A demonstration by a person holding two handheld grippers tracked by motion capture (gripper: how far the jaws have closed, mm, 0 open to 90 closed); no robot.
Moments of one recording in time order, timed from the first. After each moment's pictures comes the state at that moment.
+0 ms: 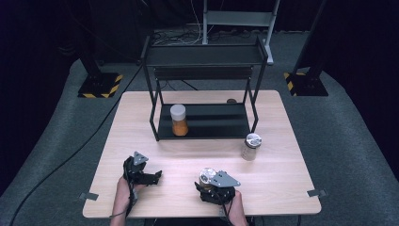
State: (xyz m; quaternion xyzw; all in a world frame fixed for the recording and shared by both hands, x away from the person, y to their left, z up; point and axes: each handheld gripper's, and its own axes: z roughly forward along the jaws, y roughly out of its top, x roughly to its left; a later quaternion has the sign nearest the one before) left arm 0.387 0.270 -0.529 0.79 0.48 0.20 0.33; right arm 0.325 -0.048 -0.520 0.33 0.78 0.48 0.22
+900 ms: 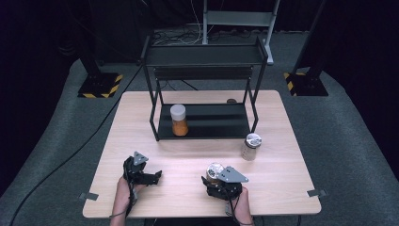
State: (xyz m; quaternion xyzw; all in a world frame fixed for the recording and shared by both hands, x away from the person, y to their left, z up) left arm 0.387 0.270 -0.529 0.79 0.48 0.20 0.33; right arm 0.334 -0.068 -0.508 0.35 0.77 0.48 0.24
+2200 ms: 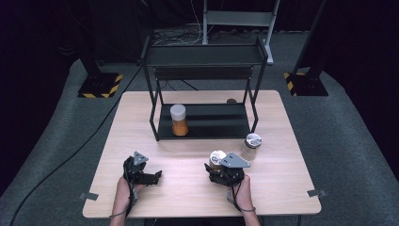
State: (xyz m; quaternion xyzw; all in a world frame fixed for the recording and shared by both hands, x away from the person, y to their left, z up) left arm 0.387 0.270 -0.529 0.79 0.48 0.20 0.33; right arm 0.367 -0.074 -0.489 0.36 0.76 0.48 0.25
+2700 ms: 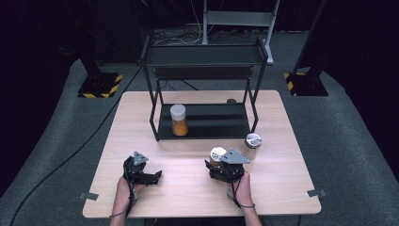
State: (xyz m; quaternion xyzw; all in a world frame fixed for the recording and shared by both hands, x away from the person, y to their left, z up) left arm 0.387 0.270 -0.529 0.79 0.48 0.20 0.33; right arm 0.377 -0.075 -0.486 0.37 0.76 0.47 0.25
